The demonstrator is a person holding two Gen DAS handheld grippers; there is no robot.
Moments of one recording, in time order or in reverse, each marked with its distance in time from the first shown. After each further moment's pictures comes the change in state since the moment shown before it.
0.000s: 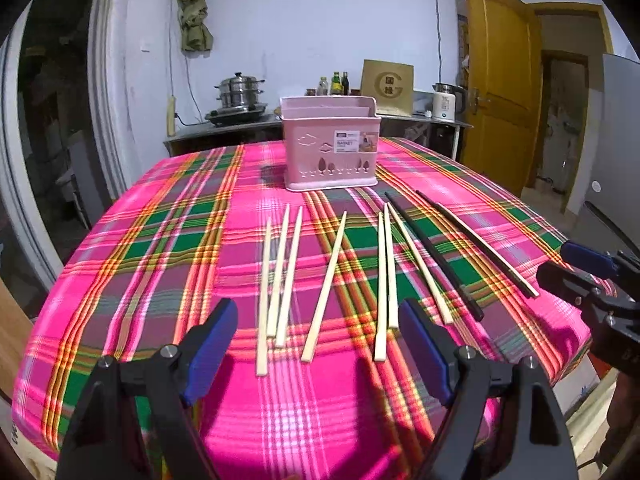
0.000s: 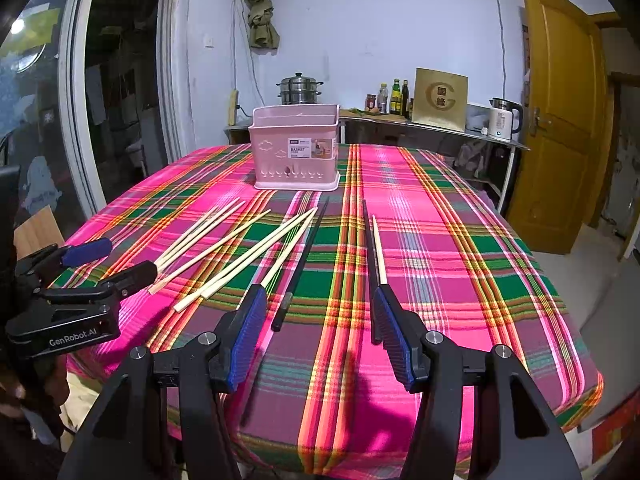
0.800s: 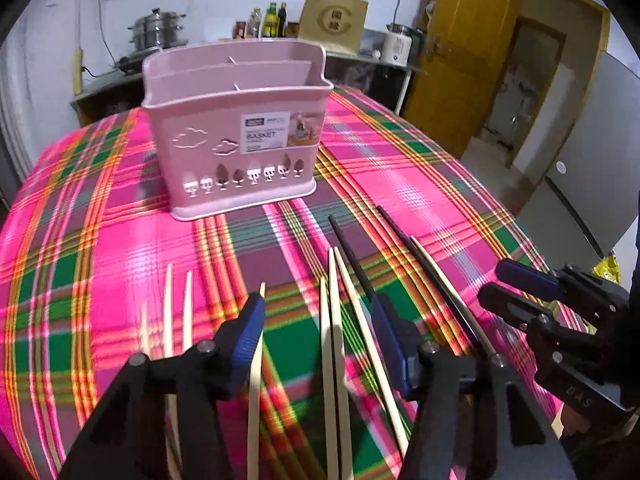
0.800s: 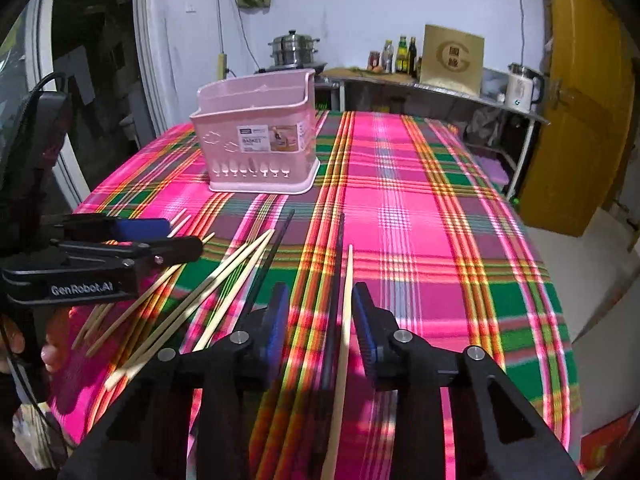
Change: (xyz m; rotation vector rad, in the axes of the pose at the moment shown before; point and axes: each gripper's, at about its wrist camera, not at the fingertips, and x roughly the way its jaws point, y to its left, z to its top) left arm 0.142 -0.027 0.103 0.031 0.297 -0.285; right arm 0.117 -0.058 0.071 0.021 0.200 0.051
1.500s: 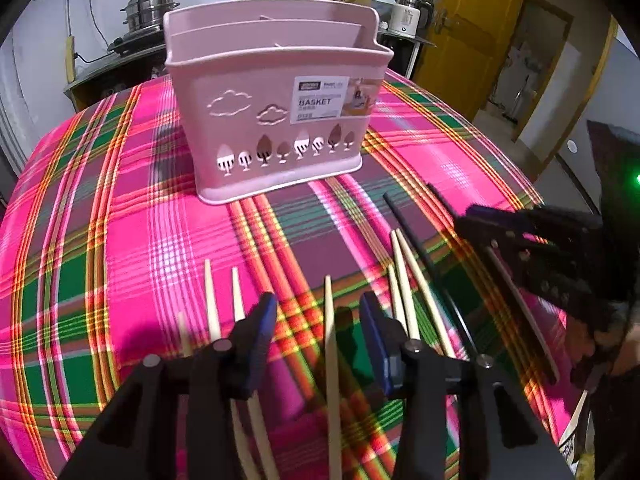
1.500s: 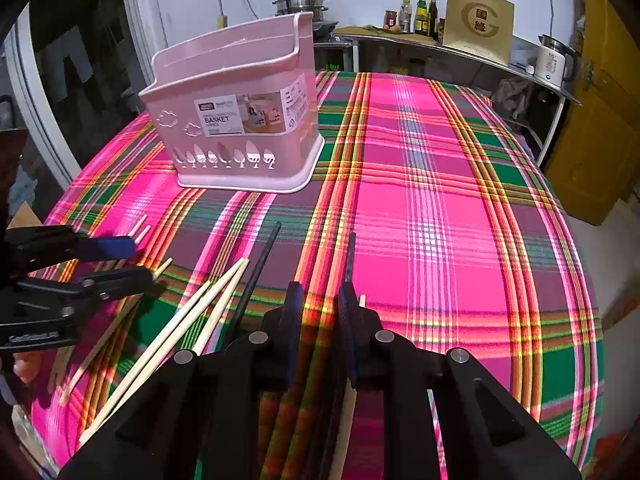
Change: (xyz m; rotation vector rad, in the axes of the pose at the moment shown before) left arm 0.016 0.044 0.004 0.039 0.109 0.020; right arm 0.083 -0.008 0.039 -0.022 0.147 0.030
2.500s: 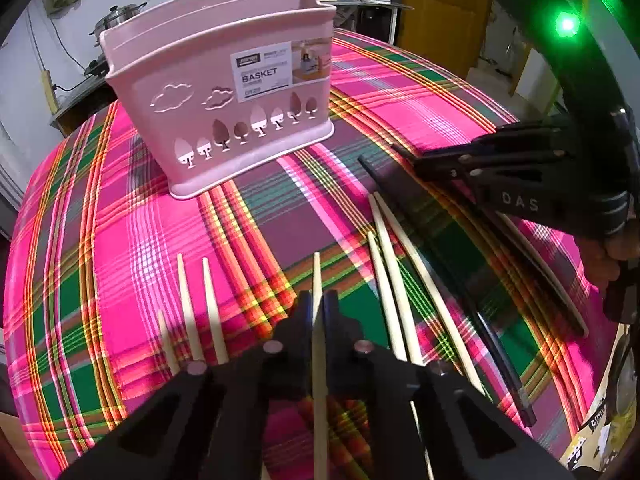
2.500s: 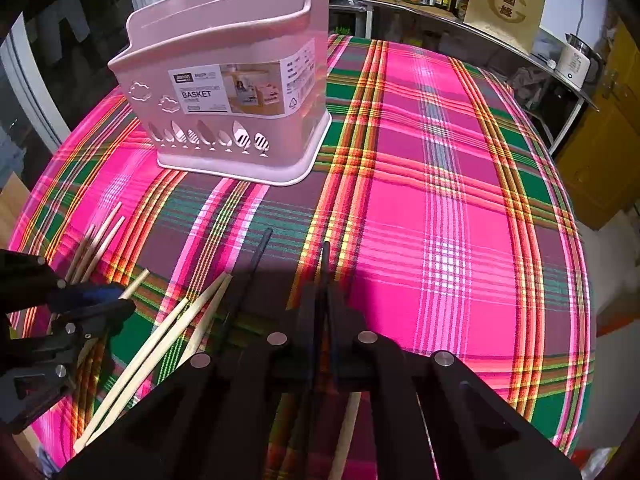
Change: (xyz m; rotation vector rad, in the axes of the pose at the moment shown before) left arm 0.014 -0.030 -0.006 0.143 0.069 0.060; right arm 0.025 0.002 0.028 -0.060 0.154 -0.001
